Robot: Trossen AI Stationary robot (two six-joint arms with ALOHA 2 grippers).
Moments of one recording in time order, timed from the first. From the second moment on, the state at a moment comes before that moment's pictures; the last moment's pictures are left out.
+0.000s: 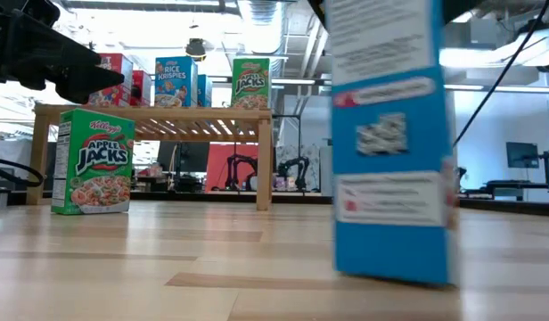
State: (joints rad) left arm -0.60 0.05 0.01 0.09 -0.75 0.06; right arm 0.45 1.79 1.37 -0.53 -0.10 -0.28
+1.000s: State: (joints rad) left arm -0.60 0.05 0.01 0.09 -0.75 0.06; right arm 0.19 1.79 1.63 -0.57 -0.10 -0.09
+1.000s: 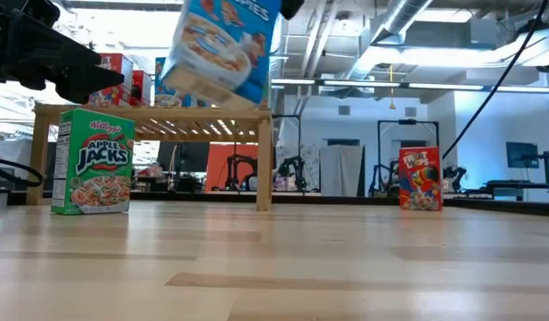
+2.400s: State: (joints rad) left arm -0.60 0.05 0.01 0.09 -0.74 0.06; right arm -0.21 1.79 1.85 -0.44 0.03 -0.07
